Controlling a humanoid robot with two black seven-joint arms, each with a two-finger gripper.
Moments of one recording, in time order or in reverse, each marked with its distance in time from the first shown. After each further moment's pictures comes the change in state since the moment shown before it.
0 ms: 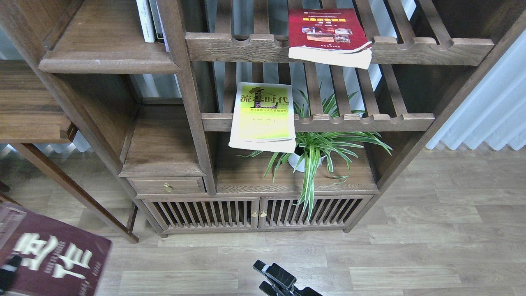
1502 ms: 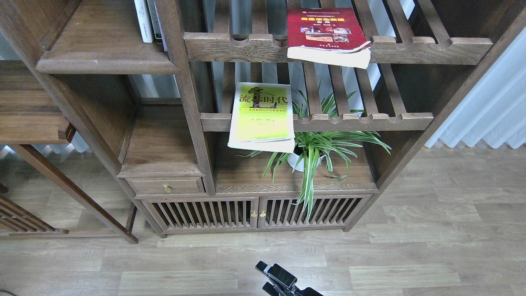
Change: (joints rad) left arm -0.515 0.925 -0.174 0.002 -0.392 0.000 0.006; right arm 0.012 0.020 0.002 -0.073 0.005 0.000 0.002
